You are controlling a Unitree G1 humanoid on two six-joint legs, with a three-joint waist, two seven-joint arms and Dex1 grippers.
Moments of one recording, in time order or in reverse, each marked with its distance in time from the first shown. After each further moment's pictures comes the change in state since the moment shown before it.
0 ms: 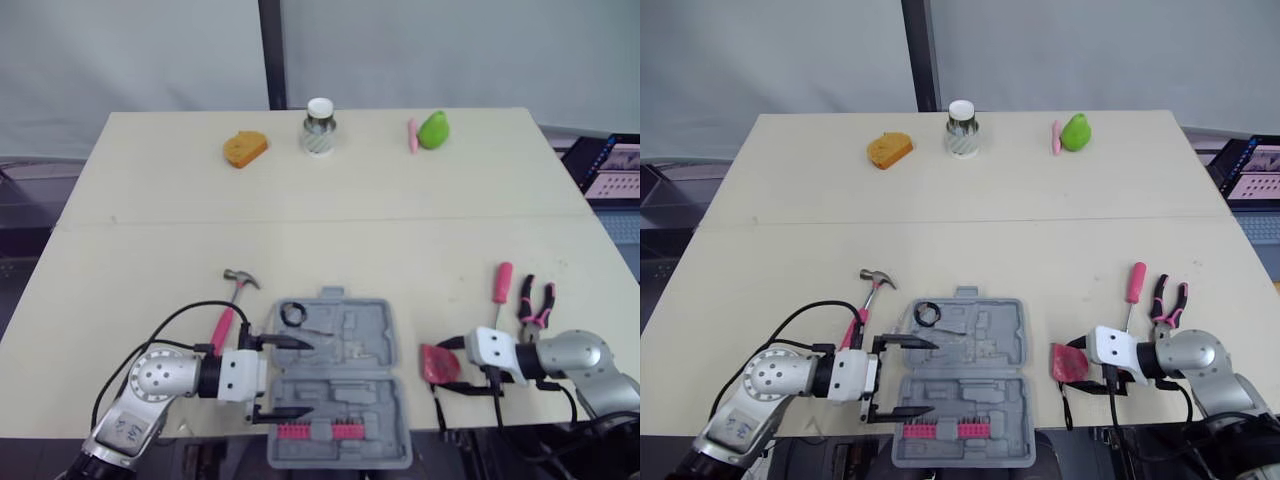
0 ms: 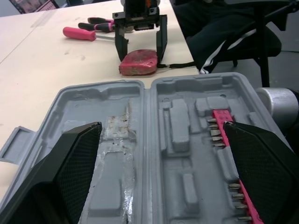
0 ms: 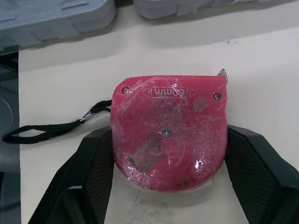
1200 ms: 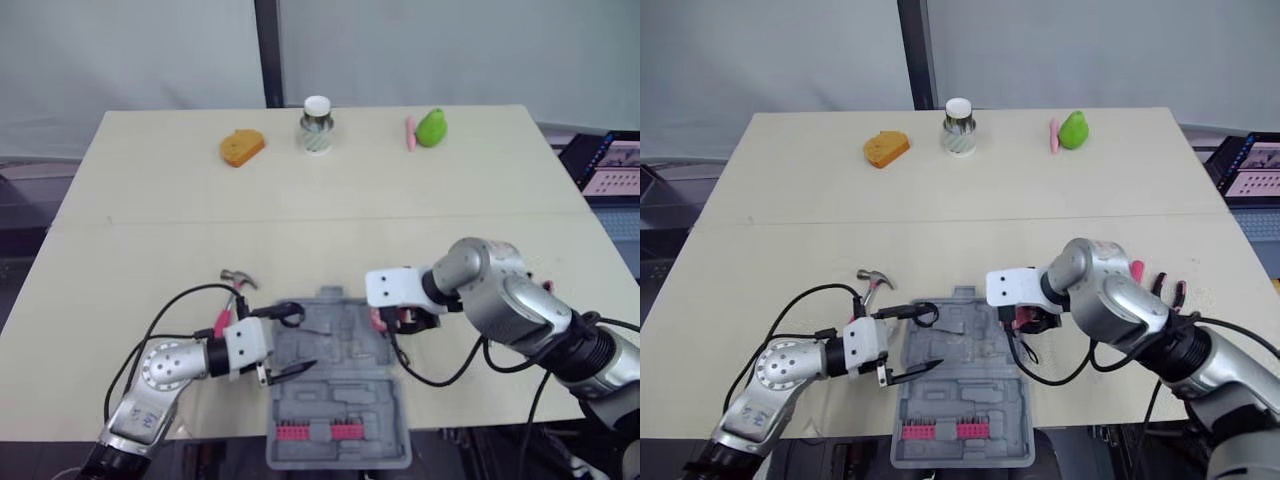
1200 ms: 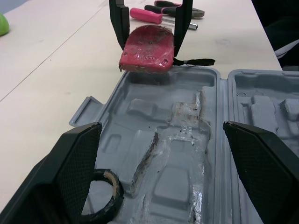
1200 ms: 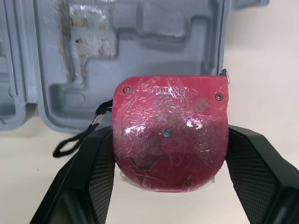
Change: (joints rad) left arm -0.042 -0.080 0.030 0.059 0.055 0.073 0.180; right arm -0.723 0.088 0.599 -0.501 -0.421 0.984 0.065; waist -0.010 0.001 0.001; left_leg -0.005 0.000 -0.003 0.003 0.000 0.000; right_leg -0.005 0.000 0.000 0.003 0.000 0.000
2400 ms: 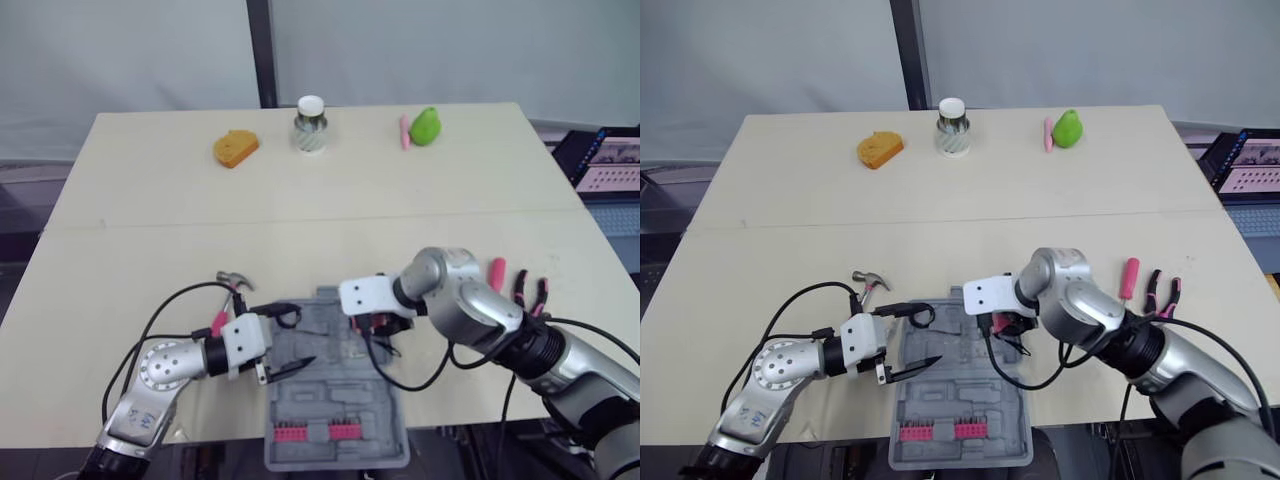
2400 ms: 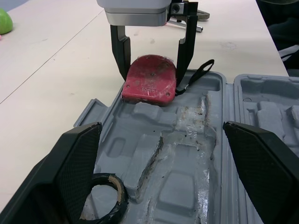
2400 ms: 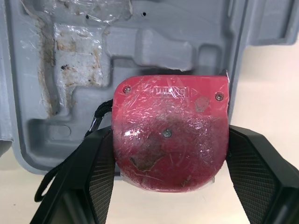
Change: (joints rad) left arm 0.002 -0.010 0.018 -0.031 -0.001 0.042 0.012; right arm -0.014 0.141 0.080 0.118 -0.111 -0.055 -0.023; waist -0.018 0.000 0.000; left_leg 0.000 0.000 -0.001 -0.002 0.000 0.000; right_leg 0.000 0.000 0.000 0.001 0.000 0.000
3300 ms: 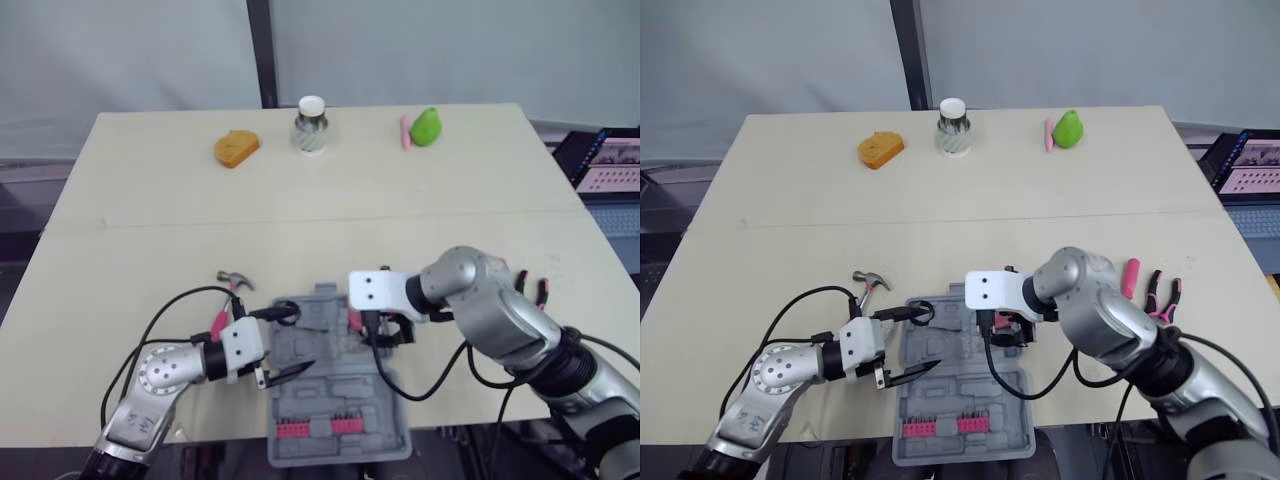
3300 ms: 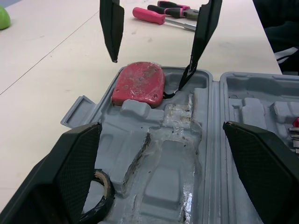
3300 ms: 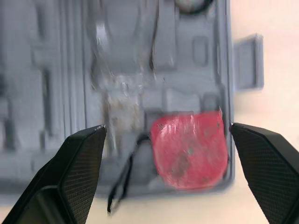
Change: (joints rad) left arm 0.023 0.002 0.004 -0.001 -0.014 -0.003 -0.005; right arm 0.202 0.040 -0.321 -0.198 0.237 -0.003 -0.066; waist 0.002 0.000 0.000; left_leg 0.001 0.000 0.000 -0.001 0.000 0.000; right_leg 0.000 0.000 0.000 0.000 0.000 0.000
